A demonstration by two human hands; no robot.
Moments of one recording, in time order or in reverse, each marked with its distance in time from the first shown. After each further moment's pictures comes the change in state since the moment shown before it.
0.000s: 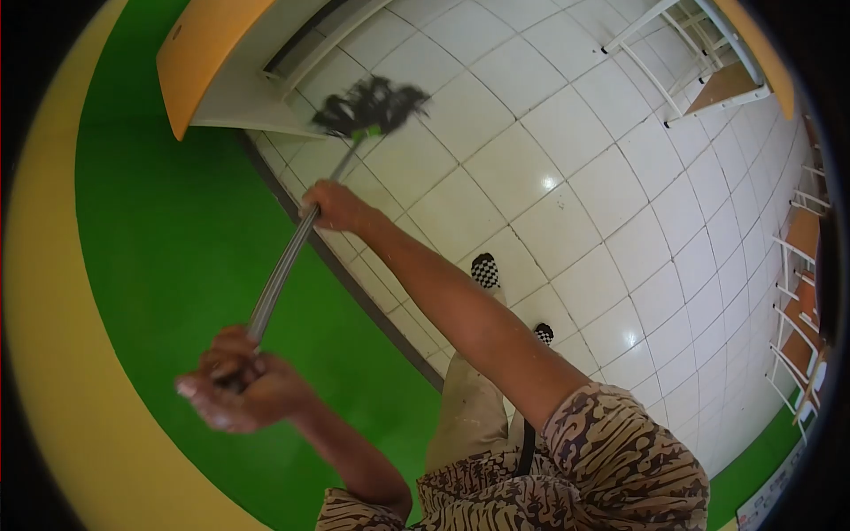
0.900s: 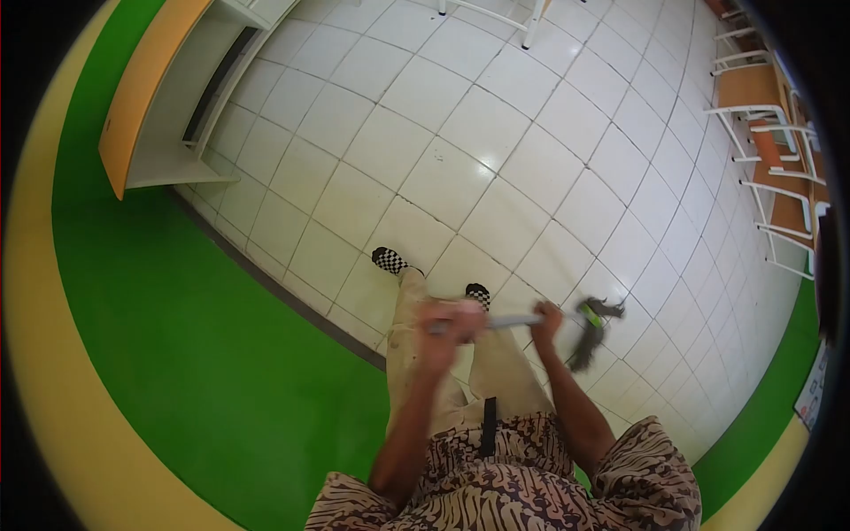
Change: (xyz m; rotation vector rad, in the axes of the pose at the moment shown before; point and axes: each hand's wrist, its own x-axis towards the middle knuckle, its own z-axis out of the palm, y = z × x) left_hand -0.409 0.173 -0.108 -0.947 -1.239 -0.969; right_hand -0.712 -0.270 -0.278 -0.914 0.744 0.893
